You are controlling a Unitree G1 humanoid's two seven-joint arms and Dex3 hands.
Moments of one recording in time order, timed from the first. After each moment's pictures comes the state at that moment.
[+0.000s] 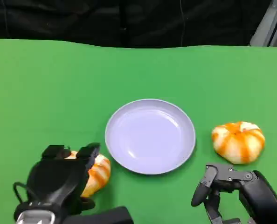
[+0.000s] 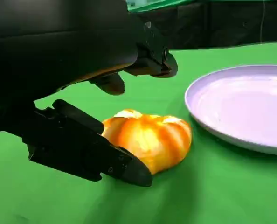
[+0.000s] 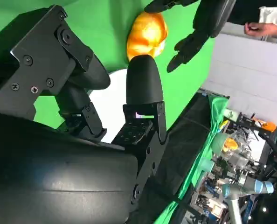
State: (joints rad) left arm 0.10 0.20 -0.30 -0.21 1.17 0.23 -0.16; right arm 0.29 -0.12 0.17 -0.24 -0.16 -0.32 0.16
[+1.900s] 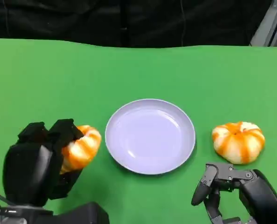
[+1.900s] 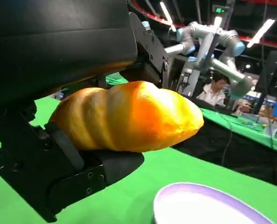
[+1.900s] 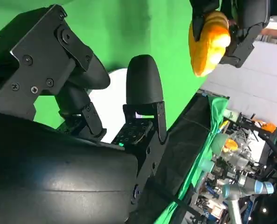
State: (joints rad) left arm 0.08 0.26 -0.18 -0.08 0.81 -0.13 0.48; right arm 0.28 -0.12 0.16 -0.24 -0.16 -0.32 0.16
